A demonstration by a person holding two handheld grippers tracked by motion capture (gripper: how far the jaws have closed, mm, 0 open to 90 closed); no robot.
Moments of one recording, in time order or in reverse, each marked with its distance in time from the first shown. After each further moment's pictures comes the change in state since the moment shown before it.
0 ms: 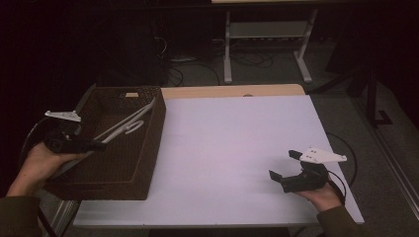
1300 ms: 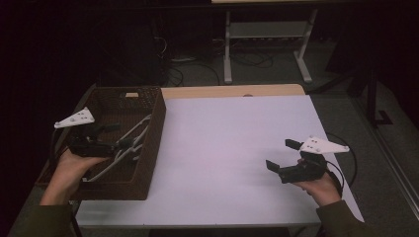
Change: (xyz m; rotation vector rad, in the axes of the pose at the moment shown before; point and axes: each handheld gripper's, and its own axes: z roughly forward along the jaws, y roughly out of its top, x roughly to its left) left arm -0.069 0.019 0.026 -0.425 -0.011 0.099; right arm 0.001 0.032 0.000 -0.099 0.046 -0.011
